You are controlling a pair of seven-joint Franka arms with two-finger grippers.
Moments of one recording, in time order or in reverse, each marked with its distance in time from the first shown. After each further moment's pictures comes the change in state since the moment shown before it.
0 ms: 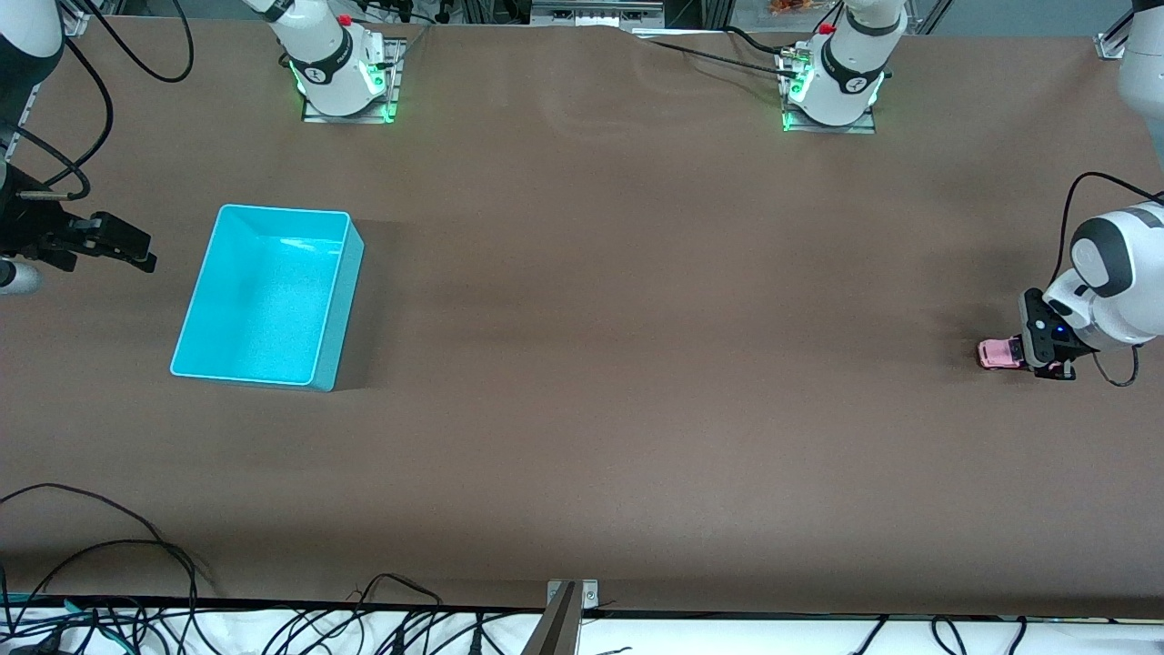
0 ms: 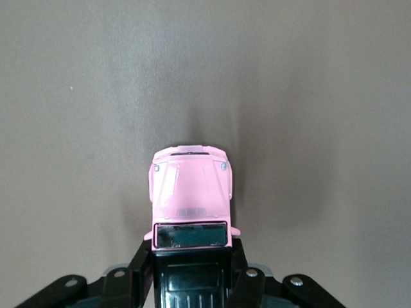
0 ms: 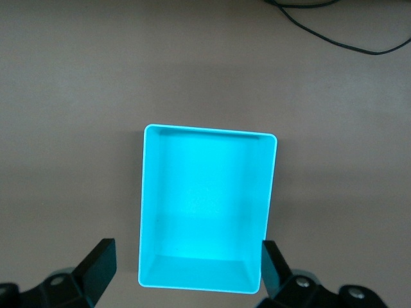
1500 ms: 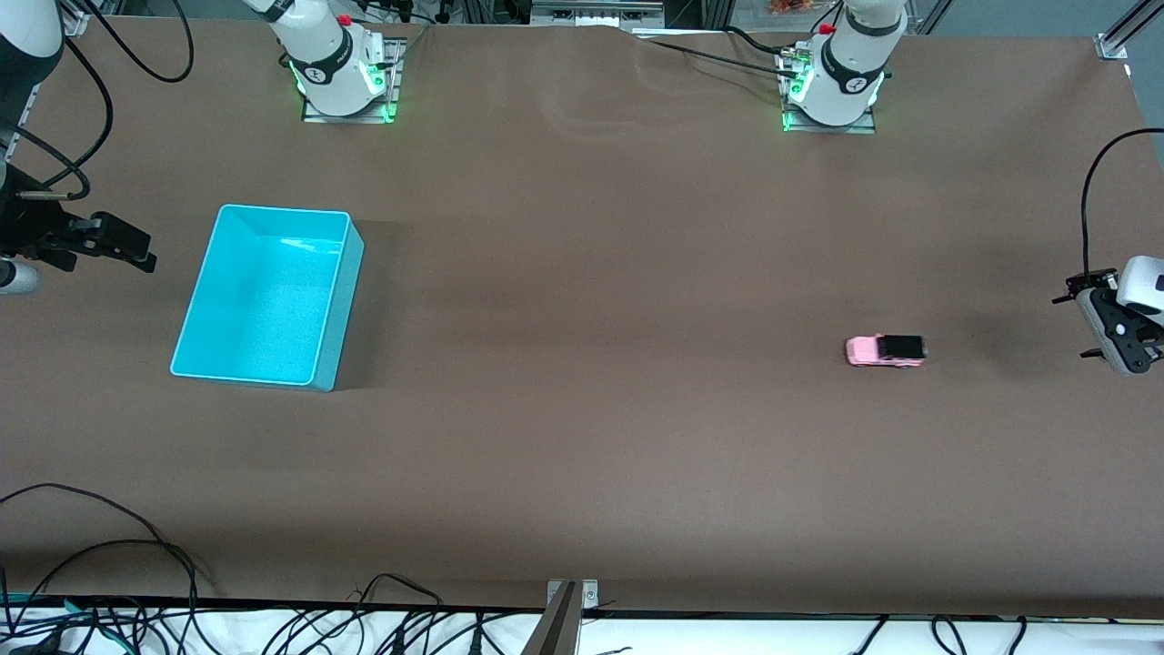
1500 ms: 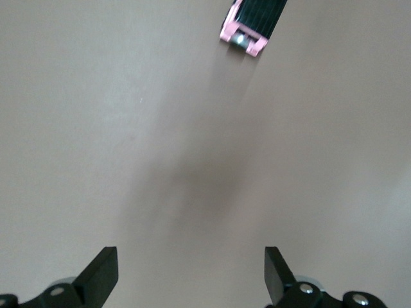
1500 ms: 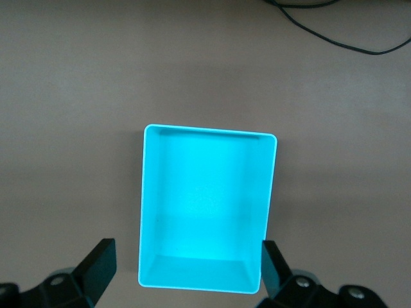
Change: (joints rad) left arm 0.017 -0.166 -0.101 0.189 -0.052 -0.533 -0.459; right arm 0.000 0.000 0.000 0.000 0.000 0.000 0.000
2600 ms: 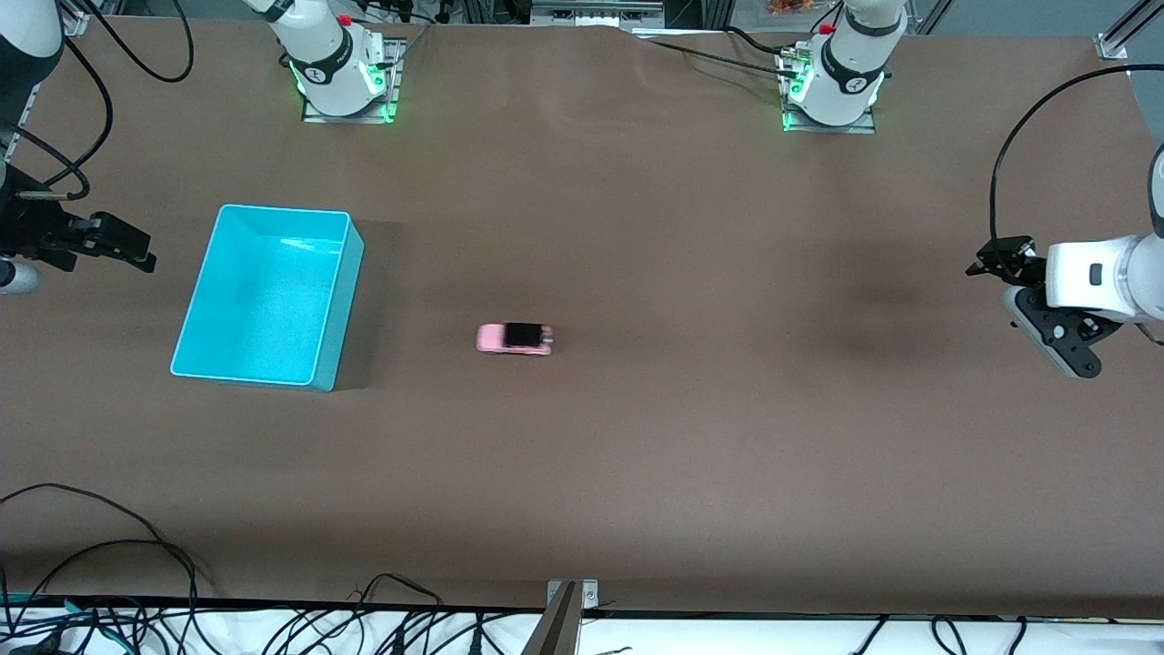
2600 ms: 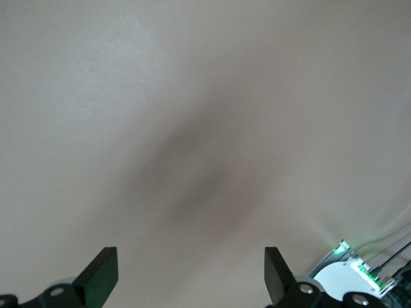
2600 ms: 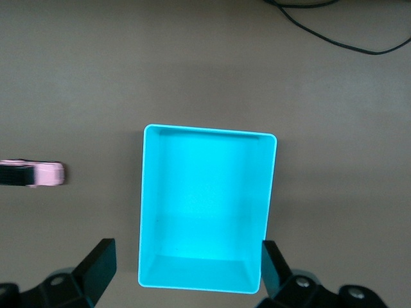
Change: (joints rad) left arm -0.006 -0.034 -0.396 0.247 -0.016 -0.452 -0.696; right arm 0.000 0.000 0.000 0.000 0.000 0.000 0.000
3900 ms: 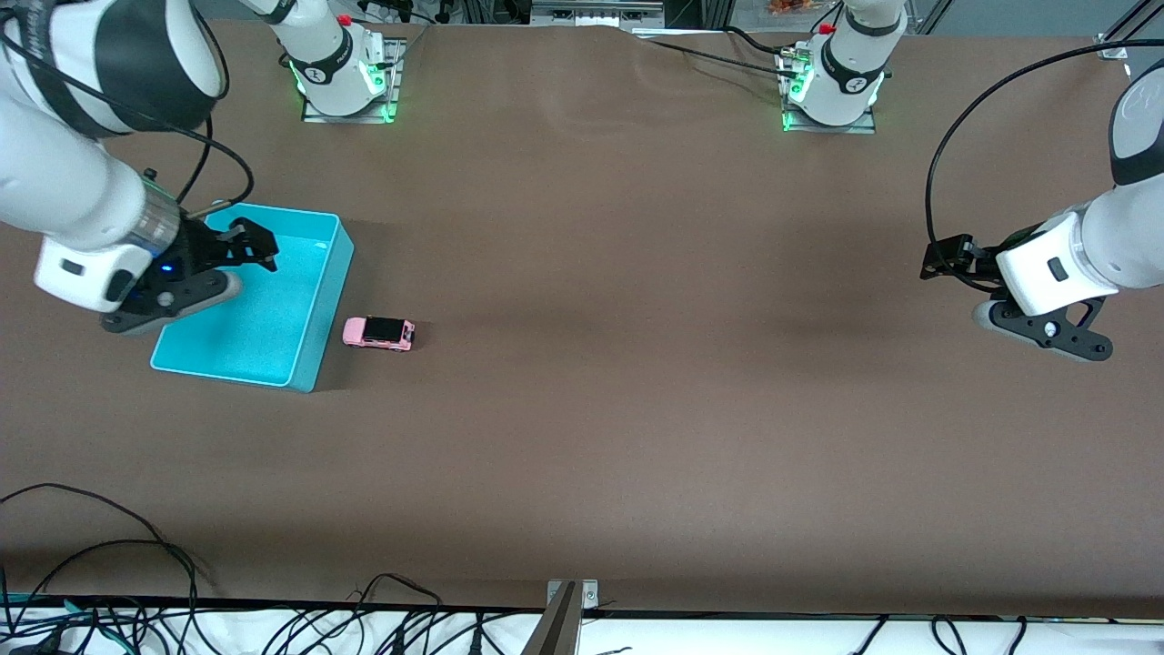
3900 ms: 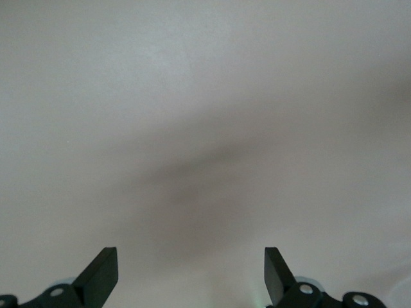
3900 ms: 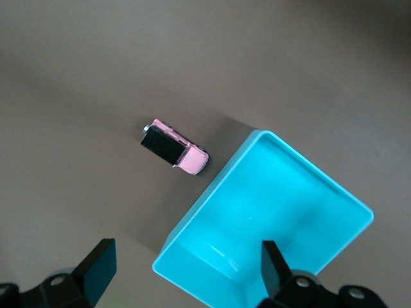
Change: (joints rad) left arm -0.017 -0.025 -0.136 0.063 0.021 -0.028 -0.606; right arm 0.190 0.108 0.015 -0.004 0.000 -0.006 -0.349
